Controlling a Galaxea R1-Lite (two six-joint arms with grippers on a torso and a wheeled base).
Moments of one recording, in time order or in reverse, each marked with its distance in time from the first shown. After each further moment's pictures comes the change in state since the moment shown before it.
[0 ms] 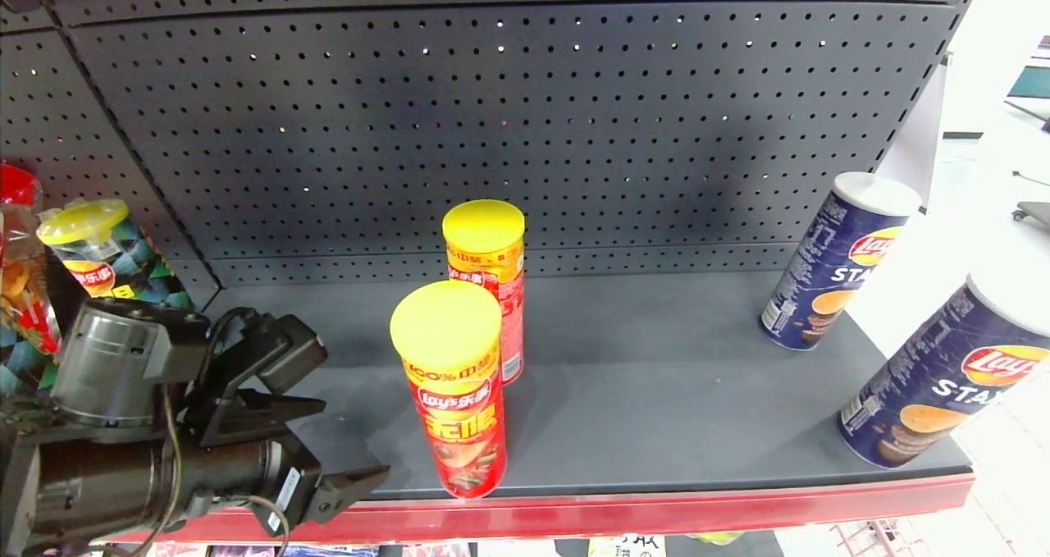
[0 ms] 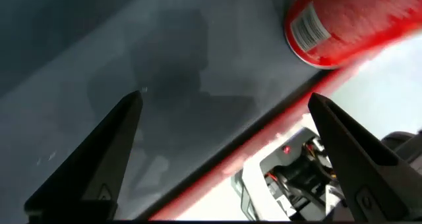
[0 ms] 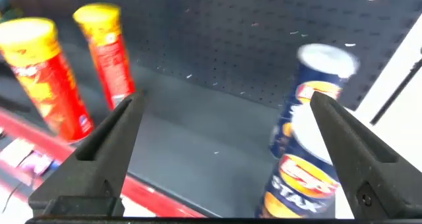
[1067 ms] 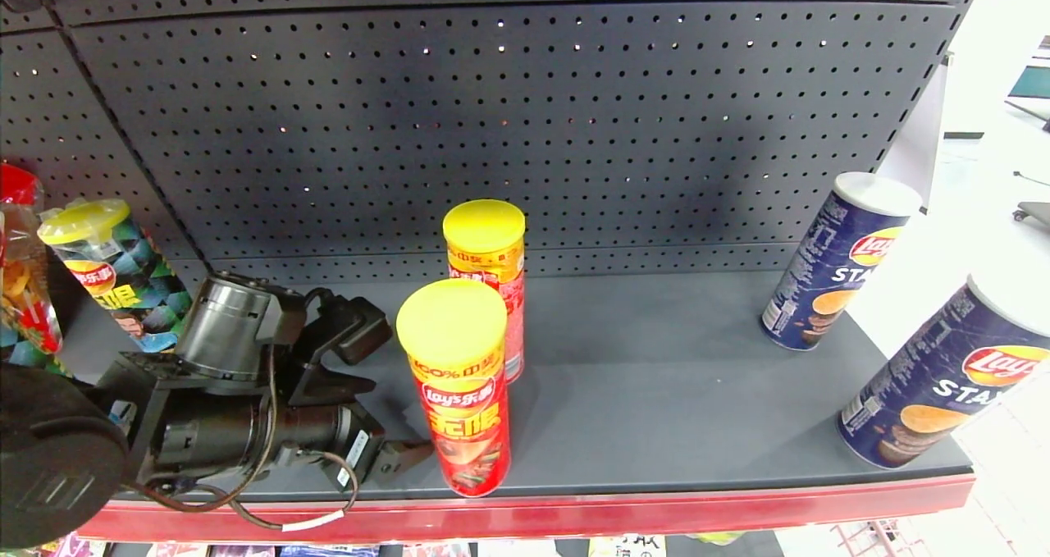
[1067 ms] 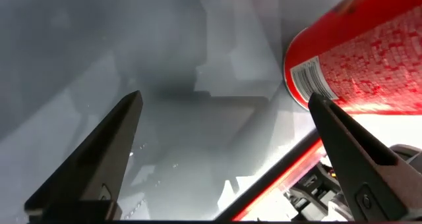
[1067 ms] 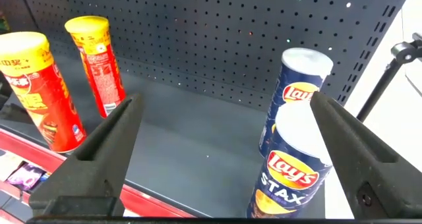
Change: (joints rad) left arm -0.051 0.184 -0.121 -0.045 0.001 -0.005; right arm -0.029 -0.048 0.007 0.000 -0.013 0.006
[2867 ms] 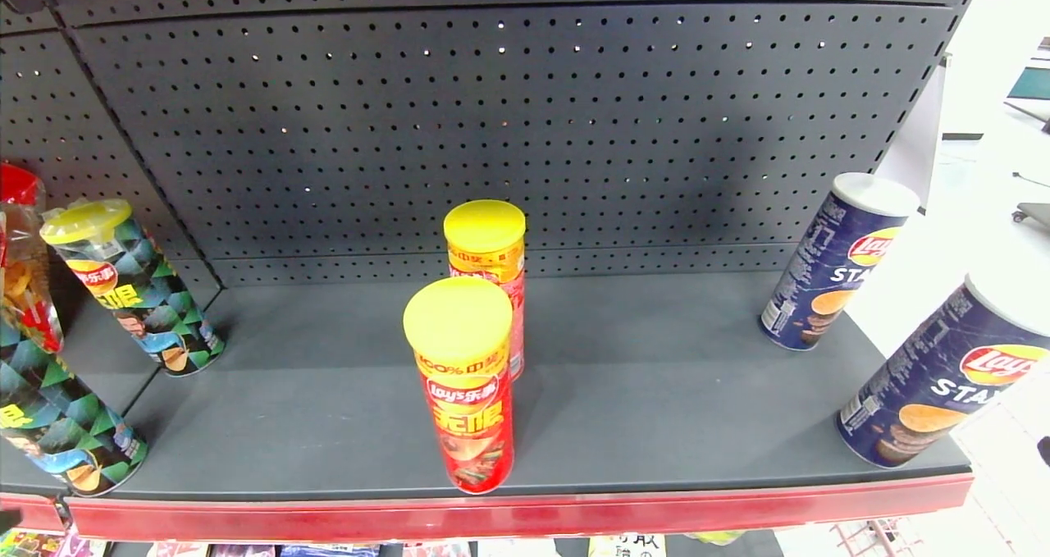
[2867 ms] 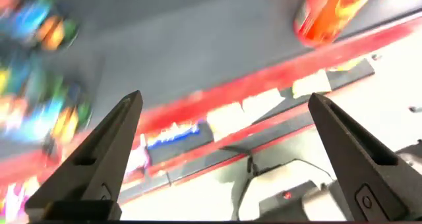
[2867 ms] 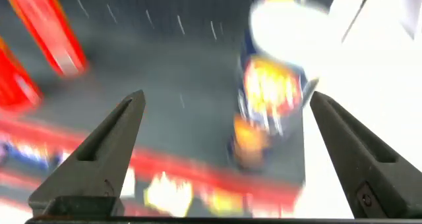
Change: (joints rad) left arm 0.256 -1.107 0.140 0.628 0.061 -0.112; right arm -0.156 -0.087 0.091 0.202 -0.014 0.011
